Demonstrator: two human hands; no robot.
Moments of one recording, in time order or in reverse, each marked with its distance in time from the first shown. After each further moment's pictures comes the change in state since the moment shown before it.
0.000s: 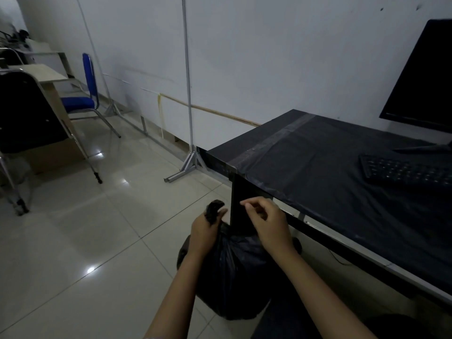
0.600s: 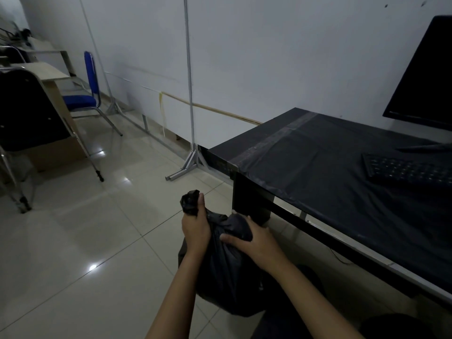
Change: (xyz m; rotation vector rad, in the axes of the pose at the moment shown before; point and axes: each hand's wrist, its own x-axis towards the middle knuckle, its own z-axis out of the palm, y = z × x) left_hand -0.007 0.023 -0.011 -0.346 0.397 -0.178; right_hand -0.020 0.020 0.018 -0.114 -0.439 0.184
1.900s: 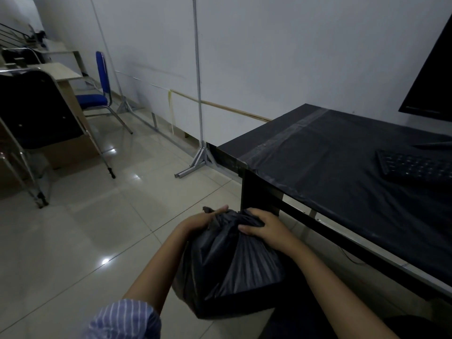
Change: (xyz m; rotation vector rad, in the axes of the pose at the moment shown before) left_hand 0.054 0.001 -0.027 0.518 -0.929 -0.356; right_hand 0.021 -0.001 -0.020 0.158 -0.134 -0.104
